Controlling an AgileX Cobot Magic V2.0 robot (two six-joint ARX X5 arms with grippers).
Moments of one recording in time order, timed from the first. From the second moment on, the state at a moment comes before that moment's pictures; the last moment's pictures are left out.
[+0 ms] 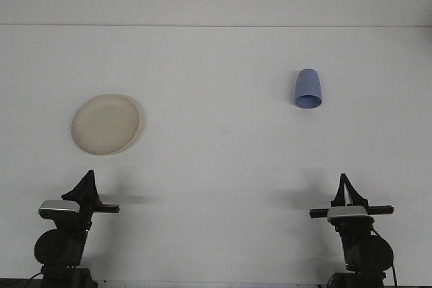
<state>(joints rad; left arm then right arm) -0.02 0.01 0.03 0.10 0.00 0.01 0.00 0.00 0.01 0.00 0.00 -0.26</state>
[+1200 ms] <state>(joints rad) -0.02 0.01 0.03 0.10 0.00 0.01 0.00 0.47 0.50 -0.04 -0.03 0.15</state>
